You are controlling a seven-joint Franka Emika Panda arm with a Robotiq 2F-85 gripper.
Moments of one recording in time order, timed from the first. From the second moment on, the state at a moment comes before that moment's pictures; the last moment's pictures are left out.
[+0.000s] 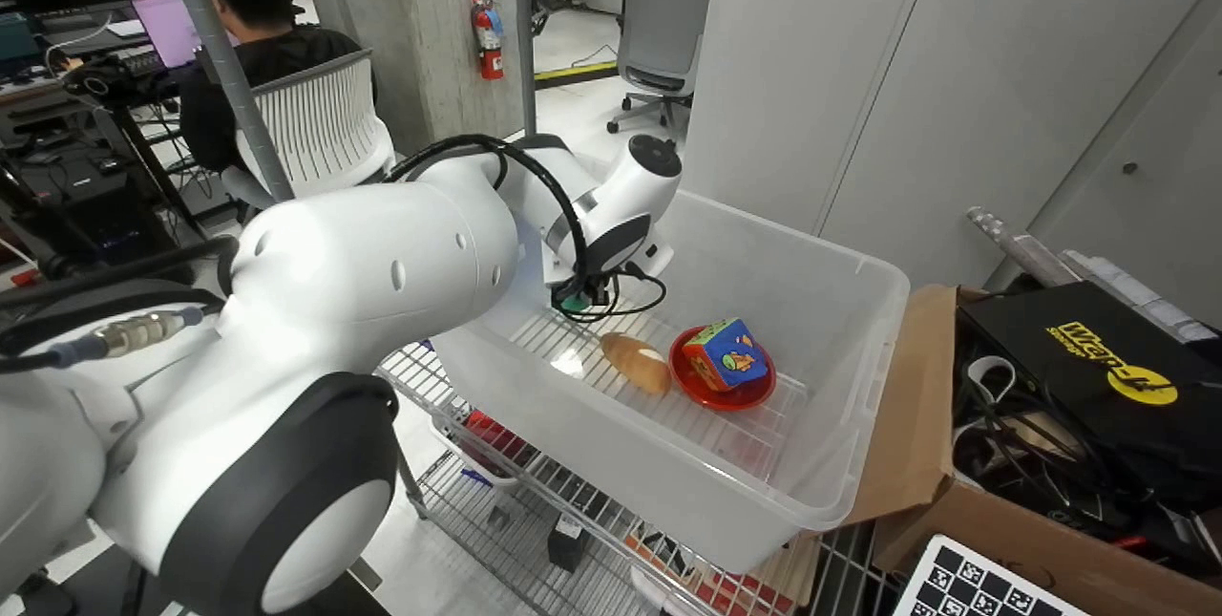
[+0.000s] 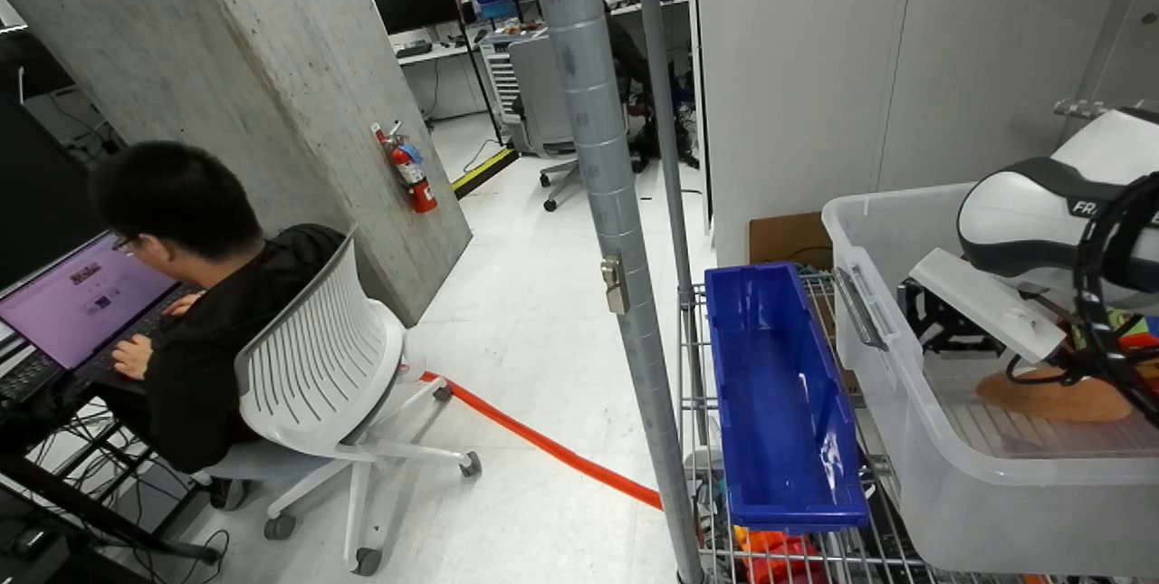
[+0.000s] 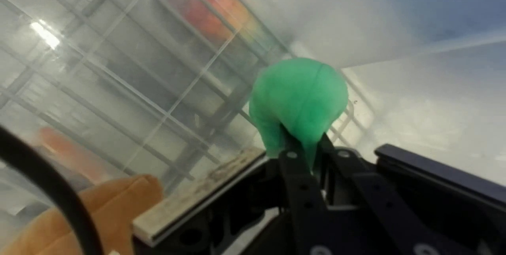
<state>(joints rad) 0.05 1.38 0.07 -0.63 0.33 2.13 0.64</state>
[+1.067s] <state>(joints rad) 0.04 1.14 -0.02 -1.01 0.33 1.96 0.59</state>
